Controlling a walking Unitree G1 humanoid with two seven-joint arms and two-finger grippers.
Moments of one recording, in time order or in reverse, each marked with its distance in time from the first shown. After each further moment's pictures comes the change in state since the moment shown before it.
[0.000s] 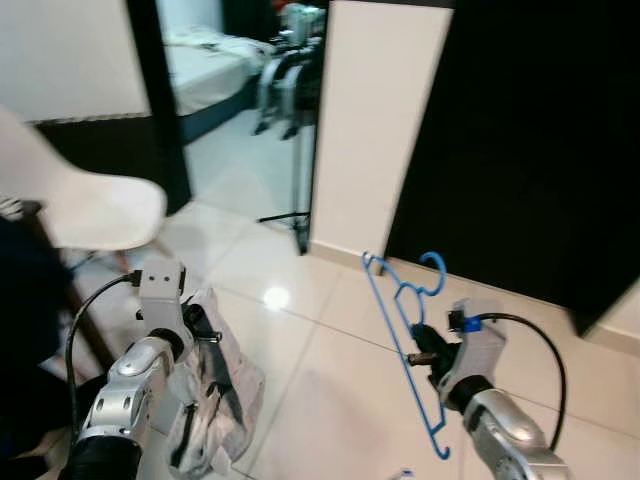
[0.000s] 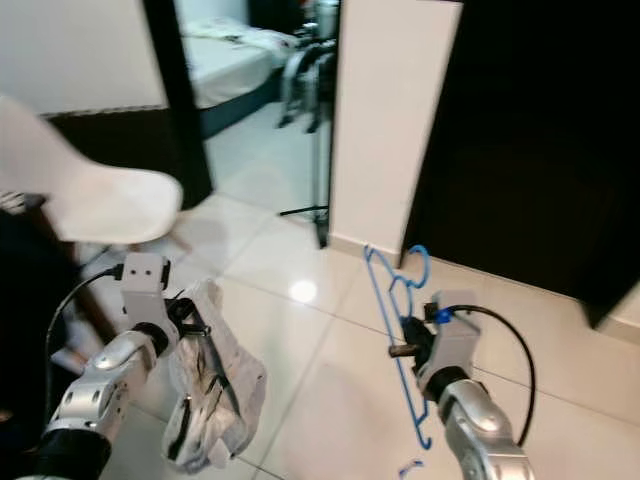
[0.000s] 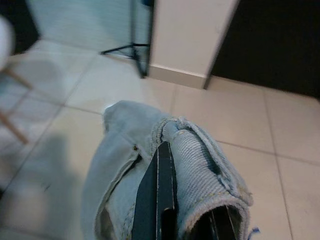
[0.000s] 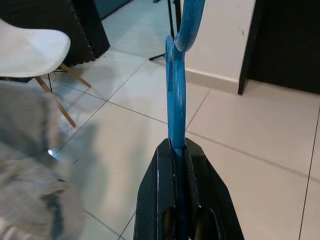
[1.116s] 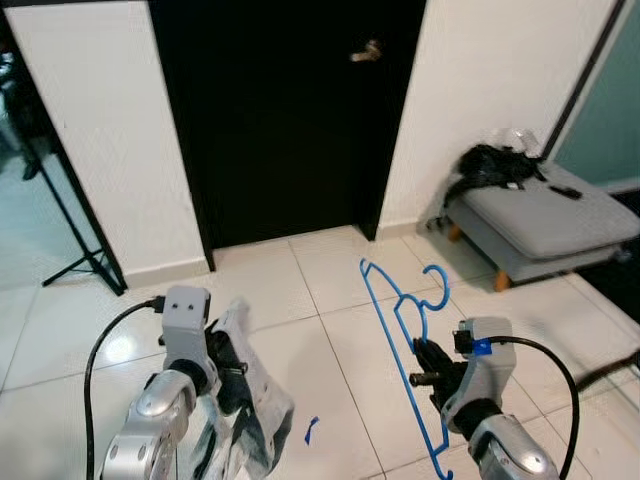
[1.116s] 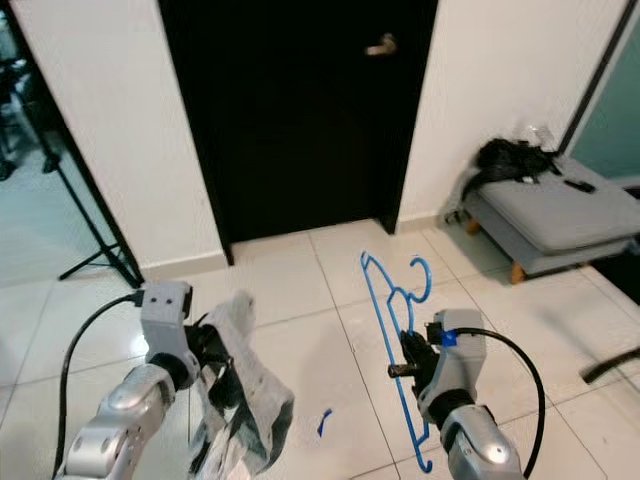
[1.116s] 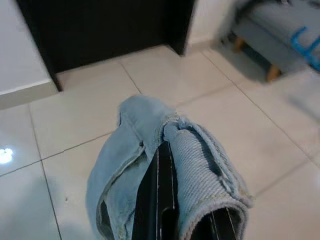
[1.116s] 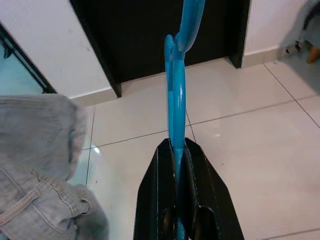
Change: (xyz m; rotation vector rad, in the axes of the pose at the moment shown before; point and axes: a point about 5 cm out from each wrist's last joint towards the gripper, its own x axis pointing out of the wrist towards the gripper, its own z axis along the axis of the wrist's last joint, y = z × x) left arm -0.034 -0.037 -0.010 -0.007 0.017 -0.067; right arm -0.022 0.006 -0.001 0.009 -0.028 -0.007
